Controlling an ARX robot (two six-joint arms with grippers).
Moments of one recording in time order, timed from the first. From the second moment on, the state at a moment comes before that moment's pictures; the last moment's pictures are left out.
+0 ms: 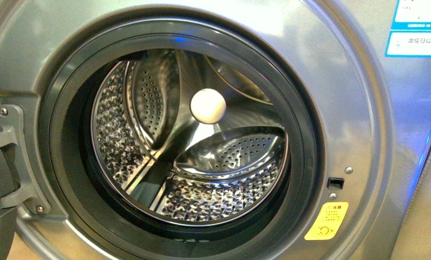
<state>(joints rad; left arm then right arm) 0.00 0.00 0.01 0.00 0.00 0.00 -0.89 2.93 1.12 0.63 -0.22 -0.24</state>
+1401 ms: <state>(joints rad) 0.00 0.00 0.01 0.00 0.00 0.00 -1.09 1.38 0.89 0.18 -0.84 0.03</state>
